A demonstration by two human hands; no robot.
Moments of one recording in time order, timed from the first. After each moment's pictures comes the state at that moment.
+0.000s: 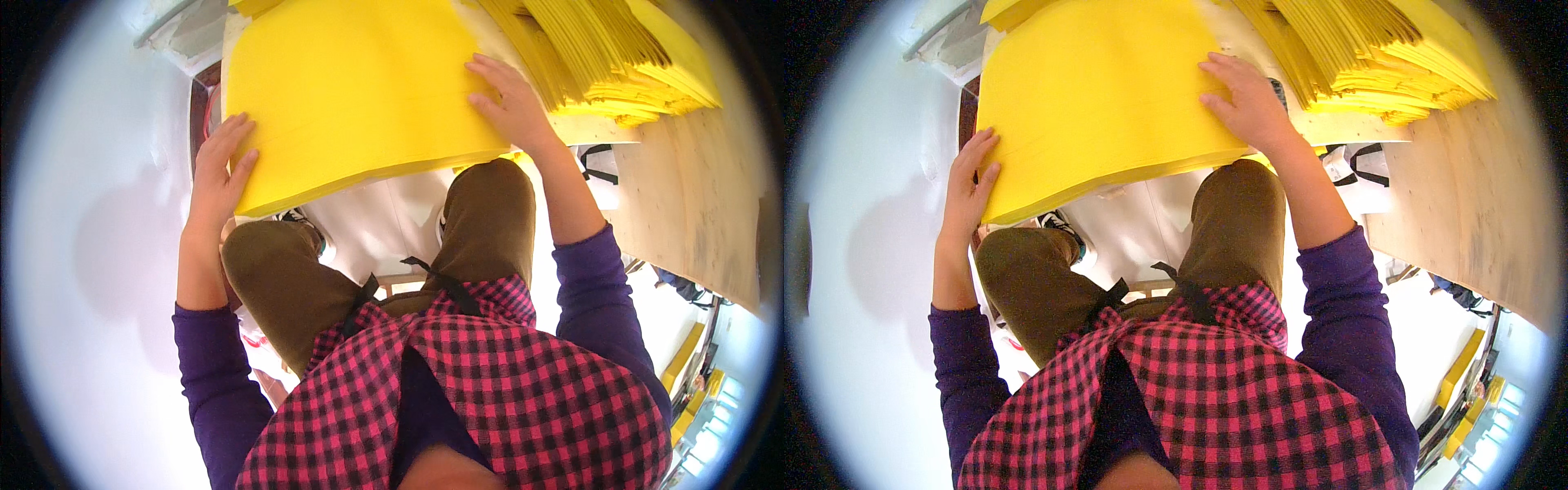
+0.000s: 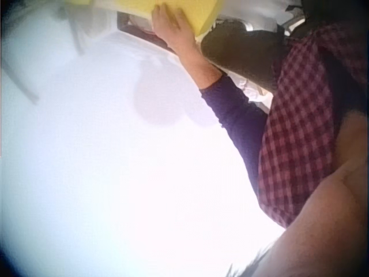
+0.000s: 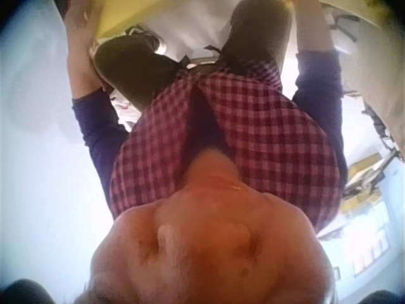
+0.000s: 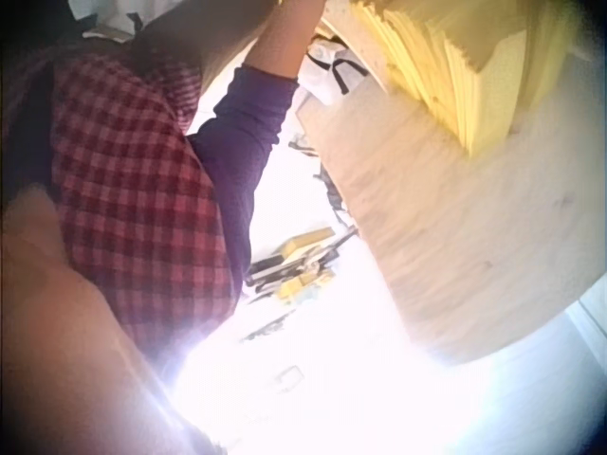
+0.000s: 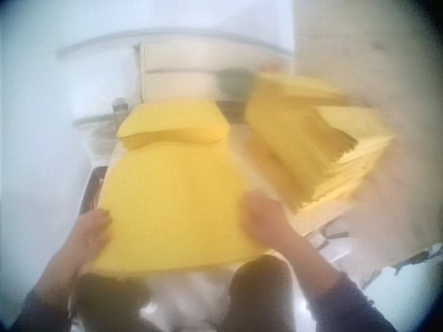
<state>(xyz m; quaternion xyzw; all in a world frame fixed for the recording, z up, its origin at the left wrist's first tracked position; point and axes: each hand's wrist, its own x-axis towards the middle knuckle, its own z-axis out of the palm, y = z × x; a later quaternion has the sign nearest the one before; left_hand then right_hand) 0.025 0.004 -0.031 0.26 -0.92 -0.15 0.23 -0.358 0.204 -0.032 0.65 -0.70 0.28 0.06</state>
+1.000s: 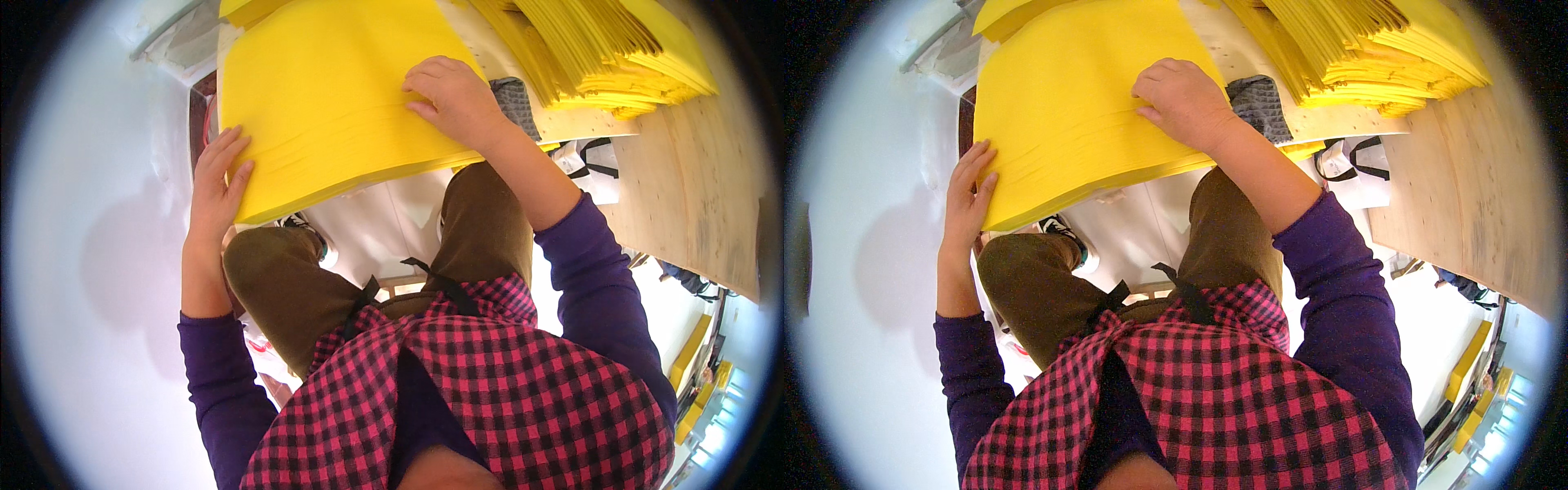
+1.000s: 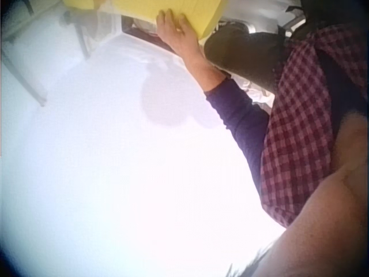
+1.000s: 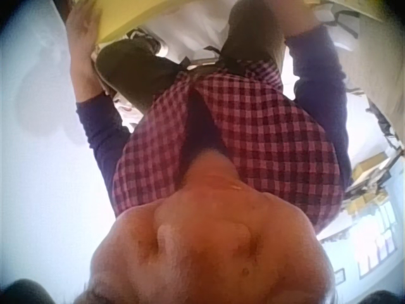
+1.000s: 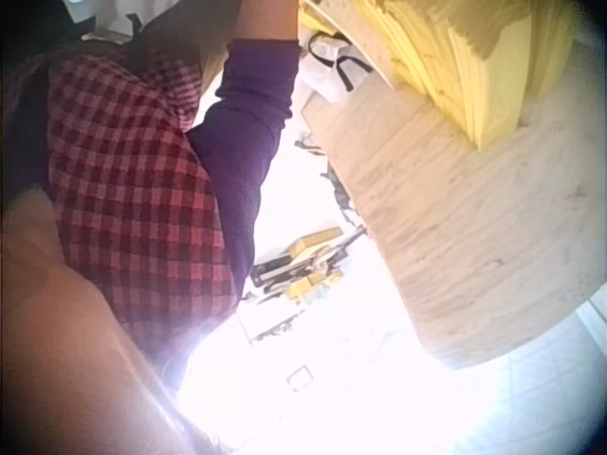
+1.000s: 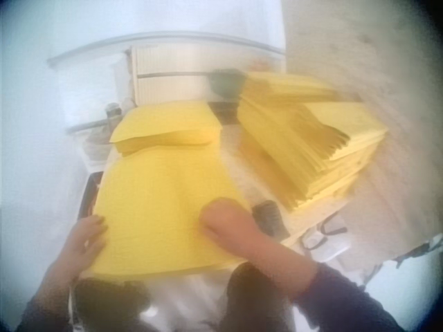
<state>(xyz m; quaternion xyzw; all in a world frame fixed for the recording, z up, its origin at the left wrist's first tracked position) 0.027 0.011 -0.032 0.27 -0.91 -0.17 0.25 -0.307 0.167 -0.019 0.74 -0.62 0.24 0.10</state>
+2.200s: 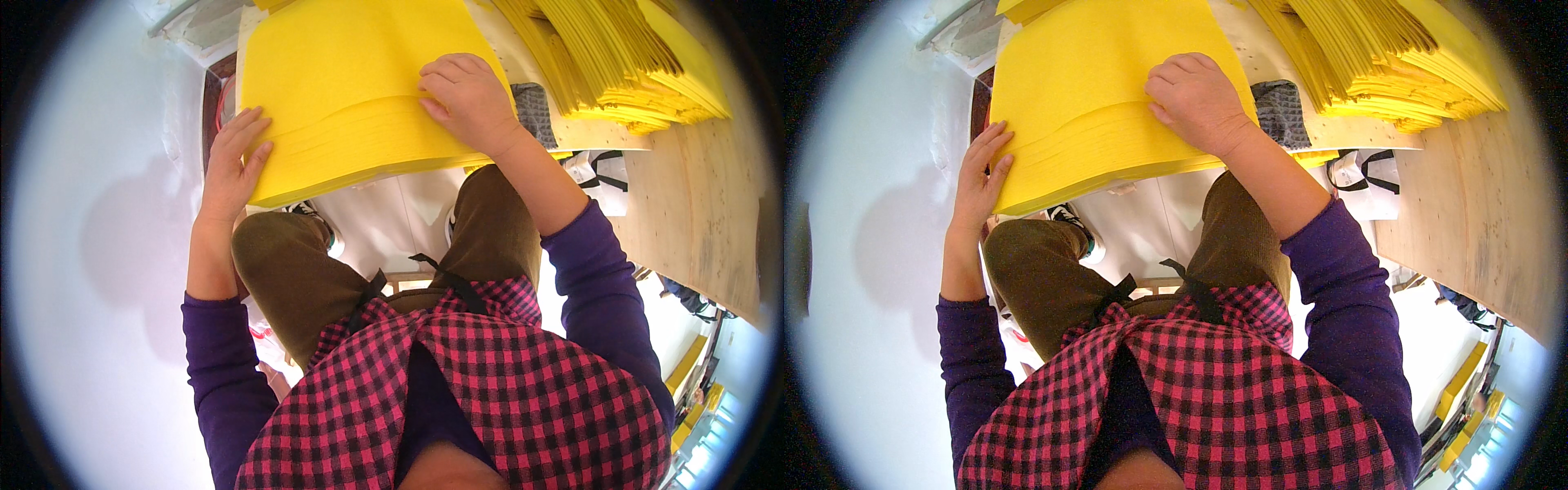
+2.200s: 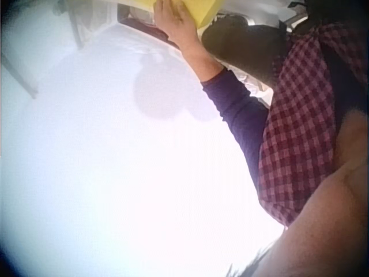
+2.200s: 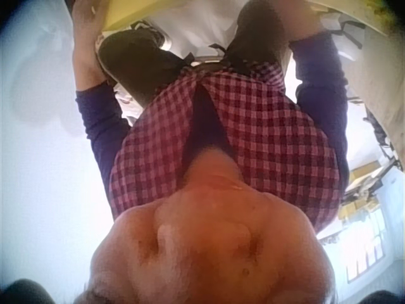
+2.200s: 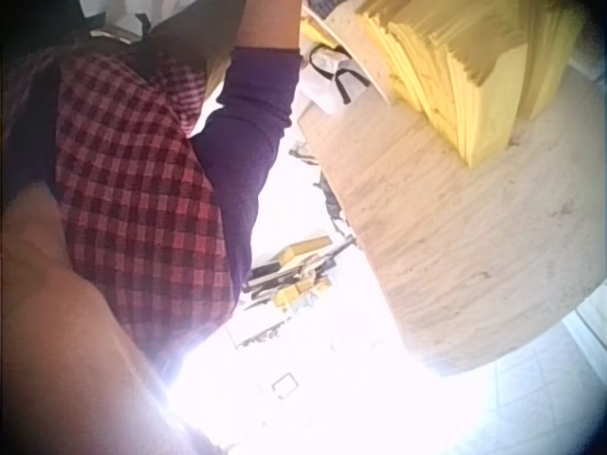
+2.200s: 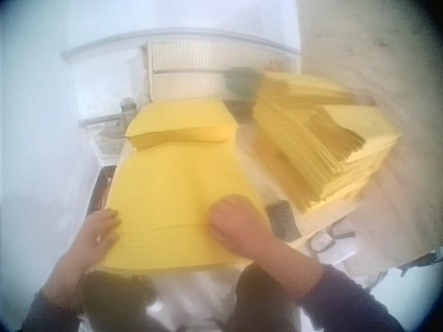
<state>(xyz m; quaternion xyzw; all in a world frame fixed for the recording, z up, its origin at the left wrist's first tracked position) 0.028 0.008 -0.033 0.26 -0.91 -0.16 0.26 -0.293 0.159 -0.017 0.76 -0.57 0.23 0.20</state>
